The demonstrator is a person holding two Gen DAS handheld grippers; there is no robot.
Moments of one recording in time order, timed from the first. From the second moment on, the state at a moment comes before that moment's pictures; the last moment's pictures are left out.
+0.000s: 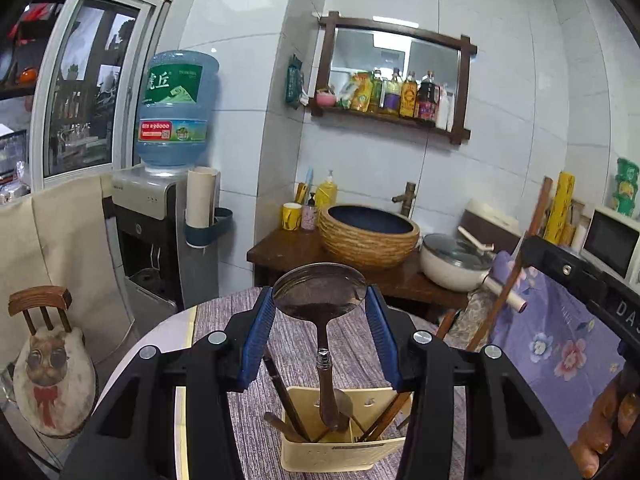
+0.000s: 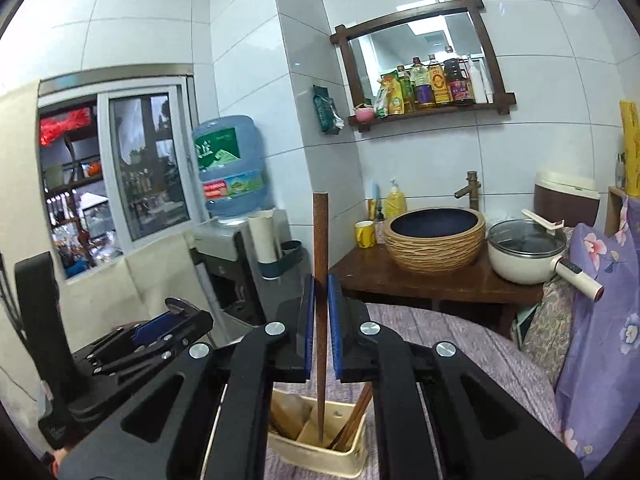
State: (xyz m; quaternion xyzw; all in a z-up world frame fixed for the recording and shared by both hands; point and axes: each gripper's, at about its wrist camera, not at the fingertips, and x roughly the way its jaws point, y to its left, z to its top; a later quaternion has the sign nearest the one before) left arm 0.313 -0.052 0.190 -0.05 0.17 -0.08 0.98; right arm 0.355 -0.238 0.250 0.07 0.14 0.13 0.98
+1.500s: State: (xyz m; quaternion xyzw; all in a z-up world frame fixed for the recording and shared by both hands) left arm 0.249 -0.050 0.094 0.01 0.15 -0.06 0.99; right arm 0.283 -0.259 0.084 0.04 0.21 0.09 0.97
